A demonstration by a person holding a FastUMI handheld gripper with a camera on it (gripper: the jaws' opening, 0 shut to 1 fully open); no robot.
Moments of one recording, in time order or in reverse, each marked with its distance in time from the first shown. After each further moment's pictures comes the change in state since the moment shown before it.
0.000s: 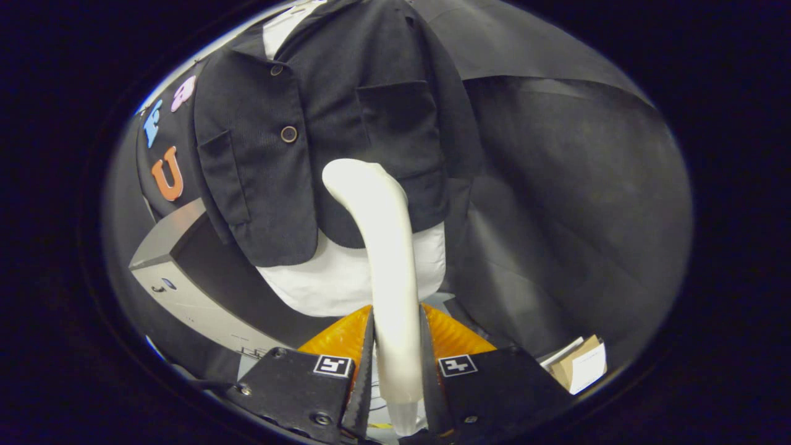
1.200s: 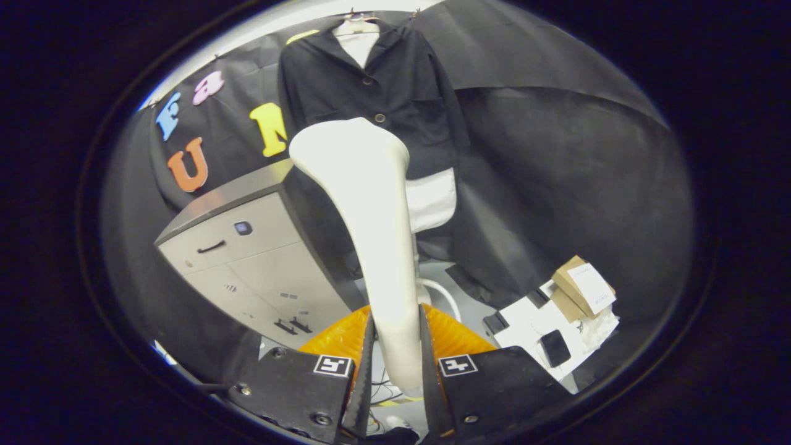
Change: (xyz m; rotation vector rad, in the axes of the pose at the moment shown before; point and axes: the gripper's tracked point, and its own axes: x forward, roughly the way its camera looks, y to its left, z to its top) arm -0.213 0.144 -0.183 0.054 -0.007 -0.064
